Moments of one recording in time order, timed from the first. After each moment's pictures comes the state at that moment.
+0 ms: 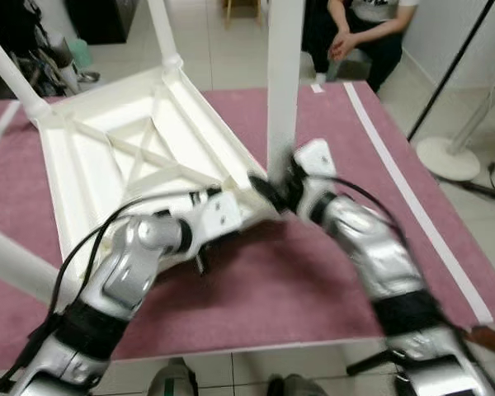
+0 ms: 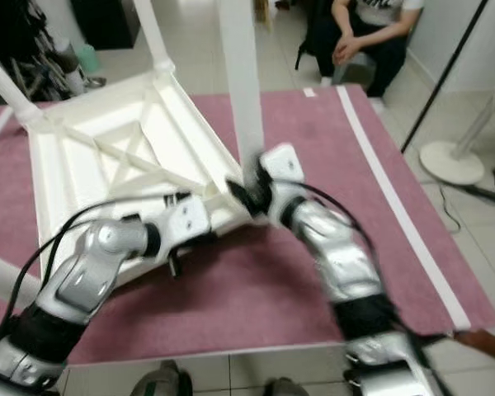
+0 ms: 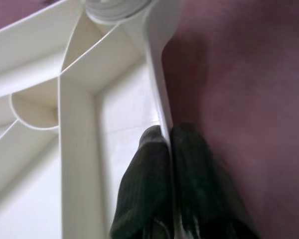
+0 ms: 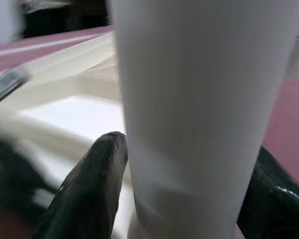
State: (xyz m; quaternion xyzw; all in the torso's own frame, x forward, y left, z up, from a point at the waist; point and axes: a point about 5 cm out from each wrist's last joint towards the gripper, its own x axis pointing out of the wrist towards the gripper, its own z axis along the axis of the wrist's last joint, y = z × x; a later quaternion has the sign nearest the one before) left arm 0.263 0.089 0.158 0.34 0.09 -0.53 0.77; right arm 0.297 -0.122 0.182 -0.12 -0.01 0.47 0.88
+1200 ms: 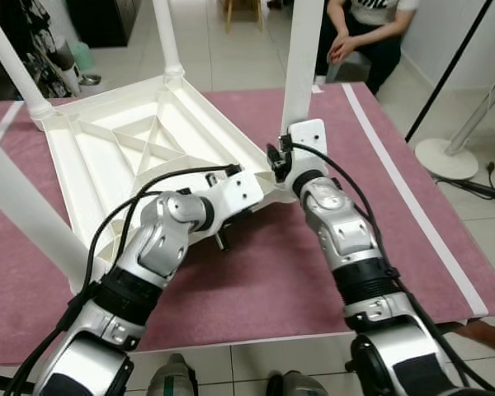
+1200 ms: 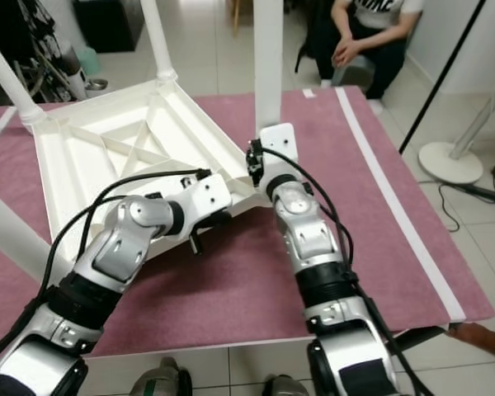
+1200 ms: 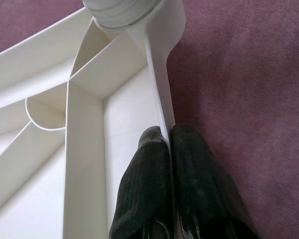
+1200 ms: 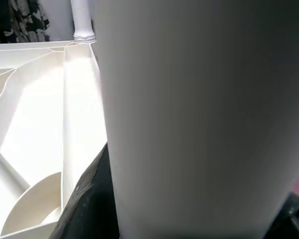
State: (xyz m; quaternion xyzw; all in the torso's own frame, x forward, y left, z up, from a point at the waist) left arm 0.310 0.043 0.170 0.32 0.11 -0.46 0.82; right arm 0.356 -0.101 0.179 -0.07 -0.01 0.08 0.99
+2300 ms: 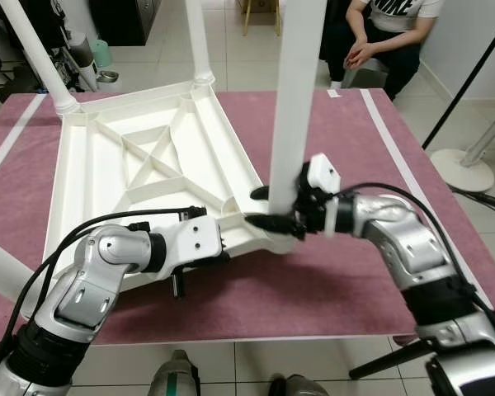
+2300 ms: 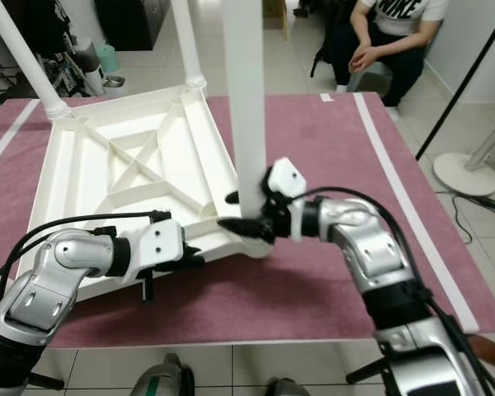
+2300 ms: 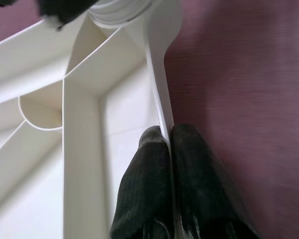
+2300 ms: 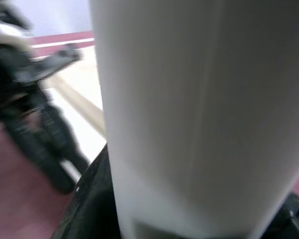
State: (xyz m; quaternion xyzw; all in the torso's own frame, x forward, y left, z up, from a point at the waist) left arm 0.259 0.097 0.165 0.35 0.08 -0.56 0.75; right arm 0.313 -0.114 0.184 -0.13 0.01 0.52 0.85
